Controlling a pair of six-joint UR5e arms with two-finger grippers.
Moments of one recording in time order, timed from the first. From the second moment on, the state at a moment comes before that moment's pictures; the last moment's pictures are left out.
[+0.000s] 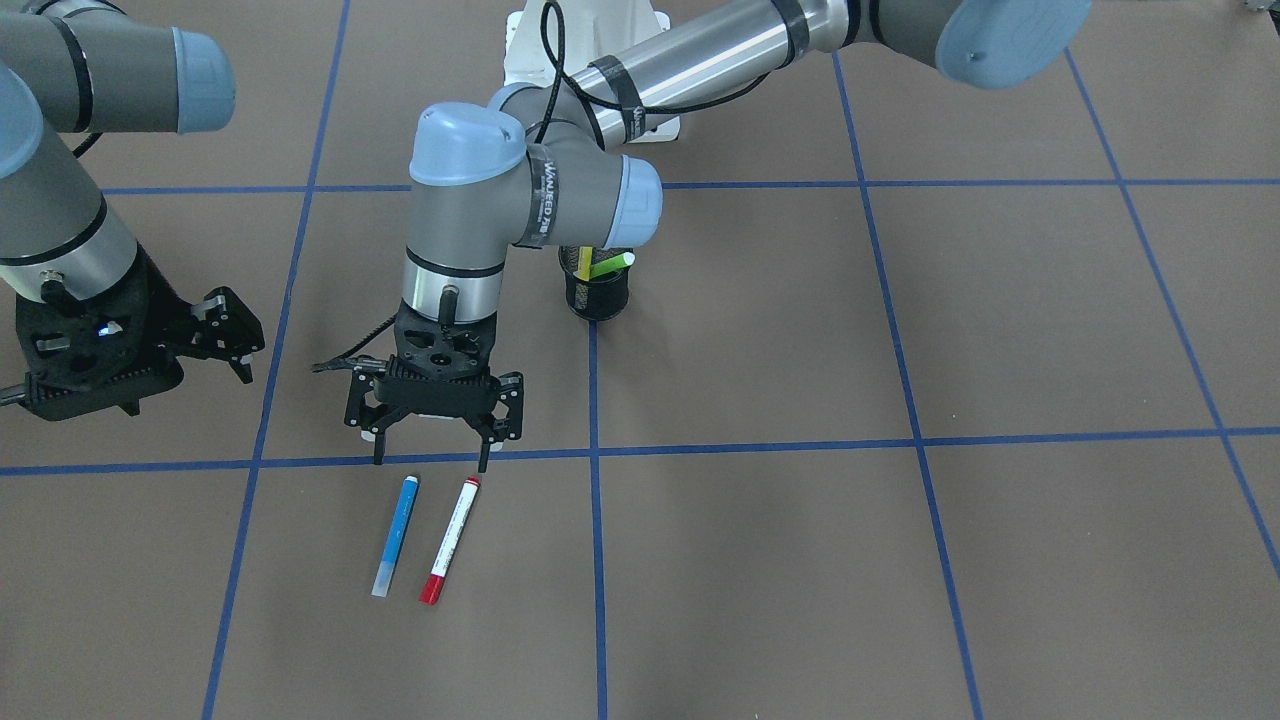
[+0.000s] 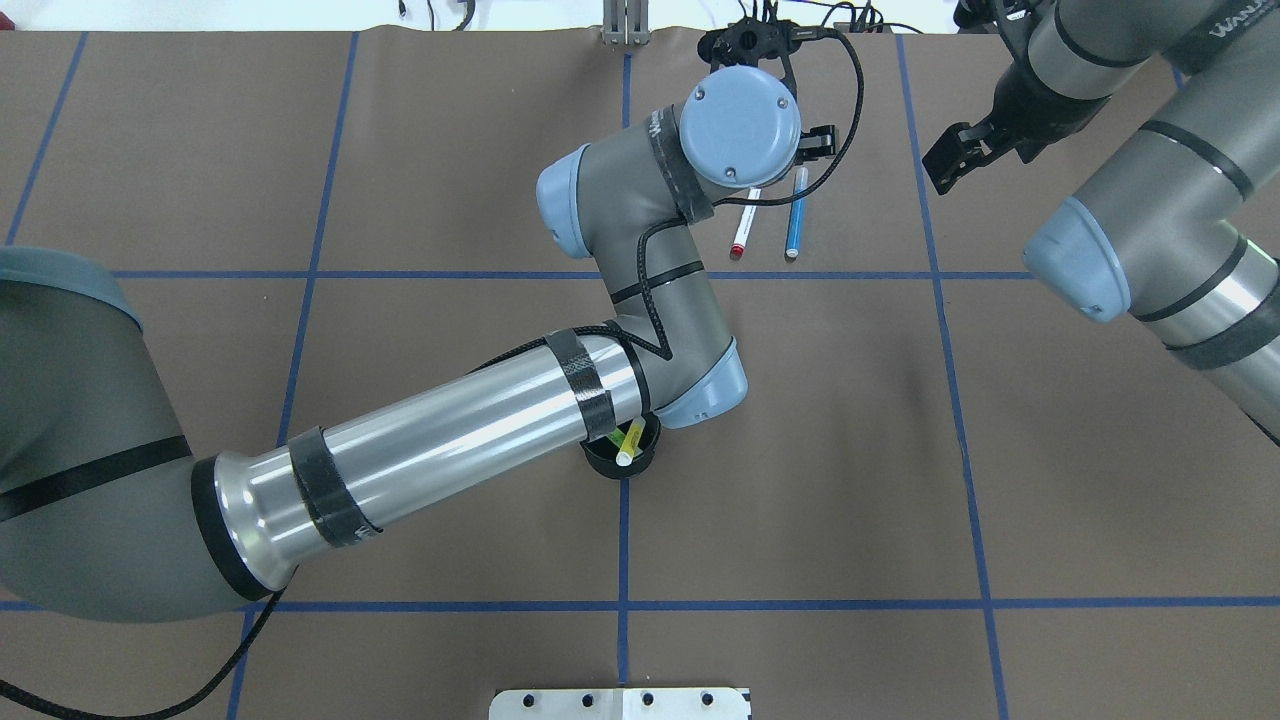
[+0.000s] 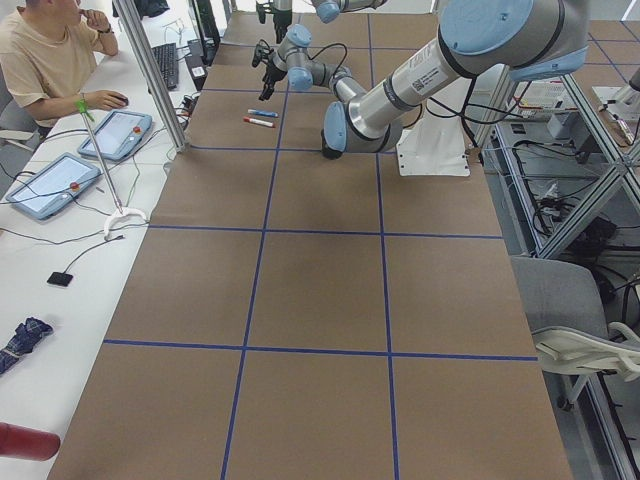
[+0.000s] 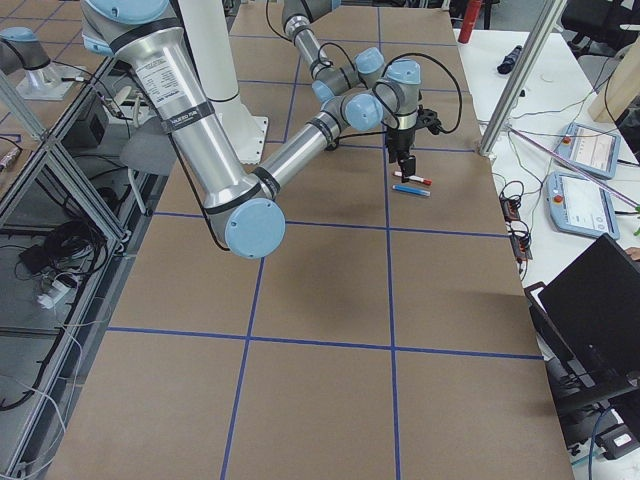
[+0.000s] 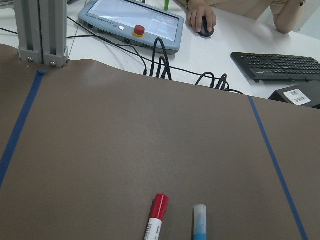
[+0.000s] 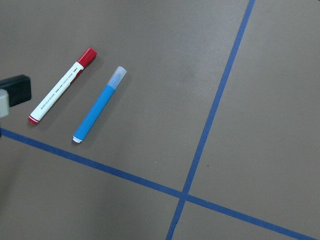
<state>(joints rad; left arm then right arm) -0.58 -2.84 -0.96 -2.04 -1.55 -1.25 1.01 -1.07 1.79 -1.74 2.07 0.41</state>
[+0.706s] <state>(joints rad) -0.64 -2.56 -1.45 -1.63 -1.92 -1.10 1.01 -1.07 1.79 -1.74 2.07 0.41</state>
